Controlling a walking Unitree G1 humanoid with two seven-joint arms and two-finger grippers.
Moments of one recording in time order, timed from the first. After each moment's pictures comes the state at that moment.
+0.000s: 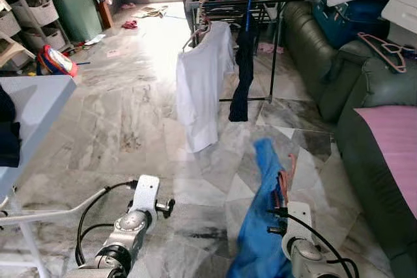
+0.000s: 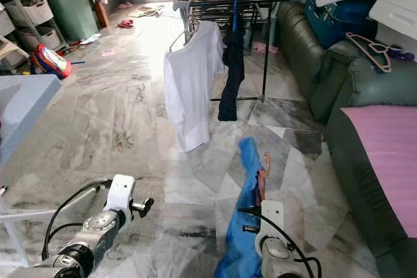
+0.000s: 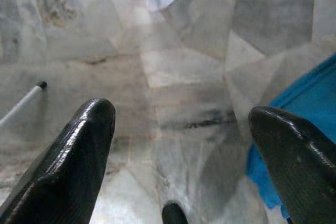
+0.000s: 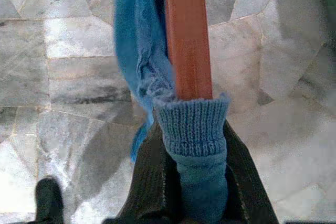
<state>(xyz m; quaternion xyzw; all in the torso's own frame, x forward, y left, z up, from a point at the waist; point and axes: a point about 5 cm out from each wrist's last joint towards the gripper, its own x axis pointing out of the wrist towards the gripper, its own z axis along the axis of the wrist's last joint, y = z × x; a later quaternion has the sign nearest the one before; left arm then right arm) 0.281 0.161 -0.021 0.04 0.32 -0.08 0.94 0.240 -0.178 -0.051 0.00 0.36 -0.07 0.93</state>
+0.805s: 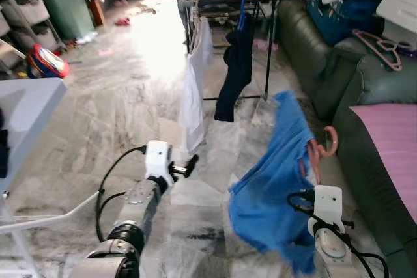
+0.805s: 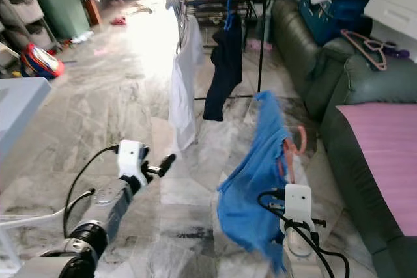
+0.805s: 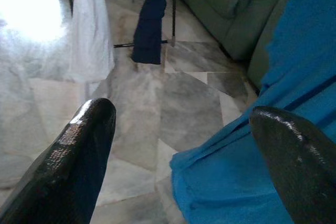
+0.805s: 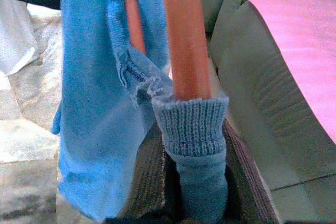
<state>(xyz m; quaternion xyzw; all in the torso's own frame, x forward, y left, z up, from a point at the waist) 0.326 0.122 0.043 -0.06 0.12 -0.19 0.97 0.257 -0.217 -0.003 -0.08 0.16 -0.14 0.97</state>
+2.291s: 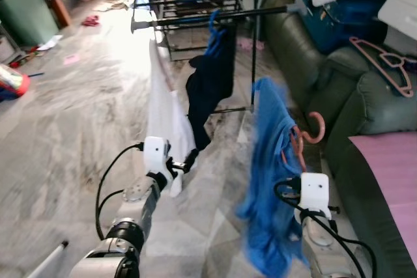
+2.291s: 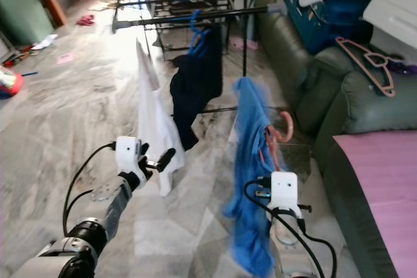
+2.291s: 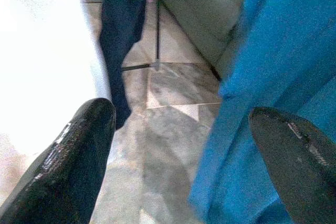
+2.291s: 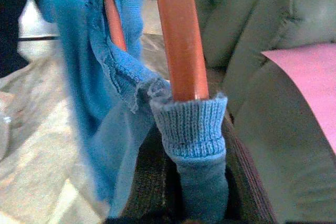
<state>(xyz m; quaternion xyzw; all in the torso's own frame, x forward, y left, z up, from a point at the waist) 0.329 0.118 0.050 -0.09 0.11 -0.20 0.97 0.271 -0.195 0.018 -0.07 0.13 -0.11 0.98</state>
